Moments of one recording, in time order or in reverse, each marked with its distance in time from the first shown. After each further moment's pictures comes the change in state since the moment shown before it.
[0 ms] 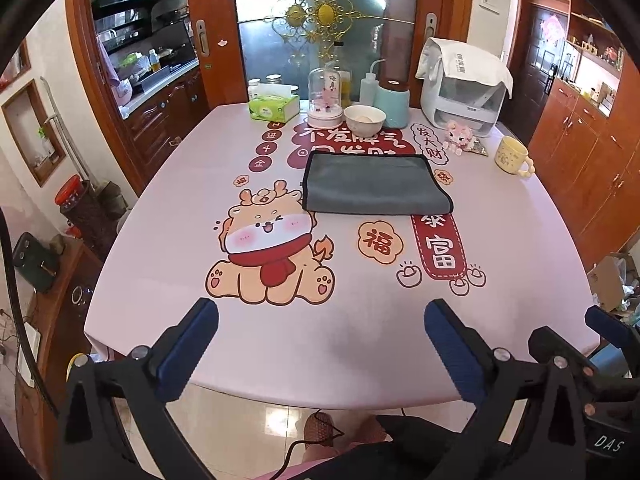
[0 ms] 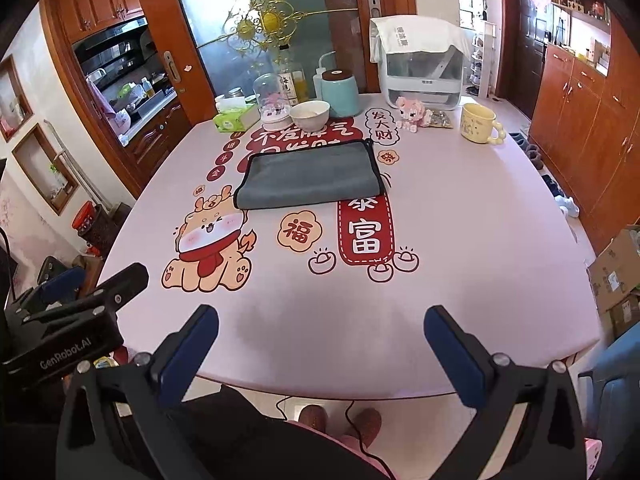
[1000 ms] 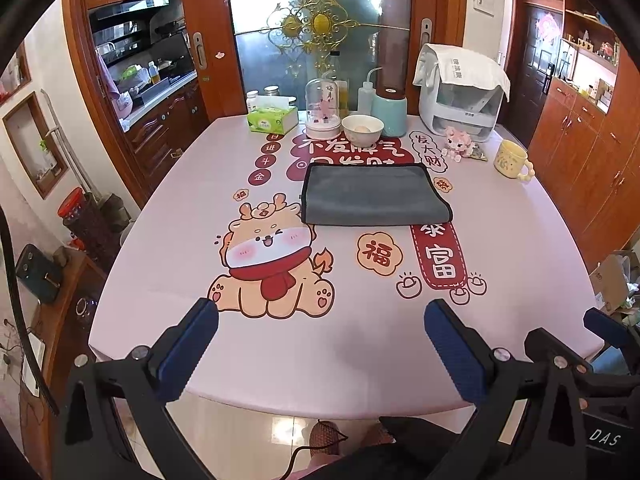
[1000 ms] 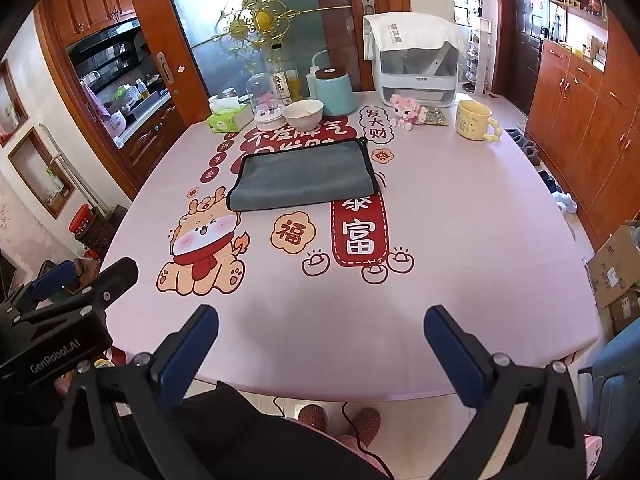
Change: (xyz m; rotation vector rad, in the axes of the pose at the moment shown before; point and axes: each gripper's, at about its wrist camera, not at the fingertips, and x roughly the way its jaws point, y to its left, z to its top) left arm -0.005 -0.006 0.006 0.019 -0.034 0.014; right arm 0.002 -0.007 0.005 0.012 0.009 -0.006
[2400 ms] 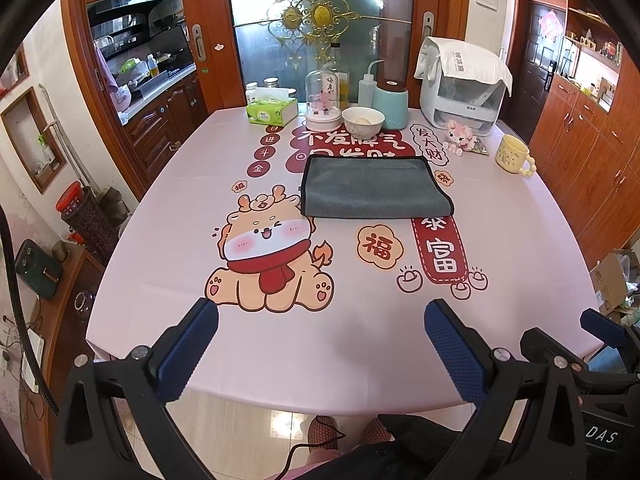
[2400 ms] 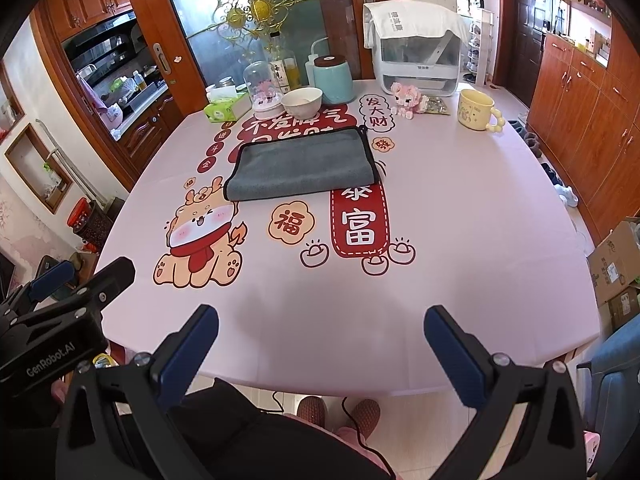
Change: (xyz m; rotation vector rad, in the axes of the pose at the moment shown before) left arm 0.008 0.004 -0.003 -0.005 0.024 0.001; right arm 0.013 -0.002 -0.002 0.004 0.027 -0.004
